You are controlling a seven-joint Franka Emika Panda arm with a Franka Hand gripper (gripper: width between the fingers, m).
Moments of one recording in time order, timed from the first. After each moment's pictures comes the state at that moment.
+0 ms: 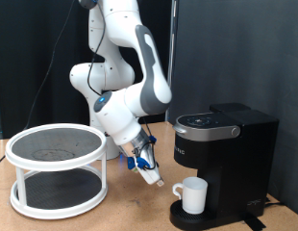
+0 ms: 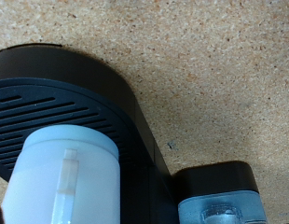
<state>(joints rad) -0.14 0.07 0.09 -2.60 1.12 2.43 1.64</state>
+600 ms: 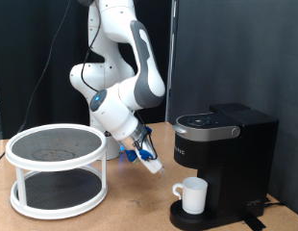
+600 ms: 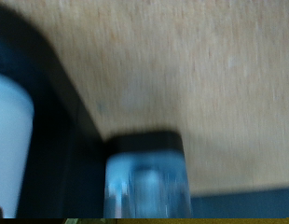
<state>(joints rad) -0.14 -0.03 0.08 -2.67 1.11 2.26 1.54</state>
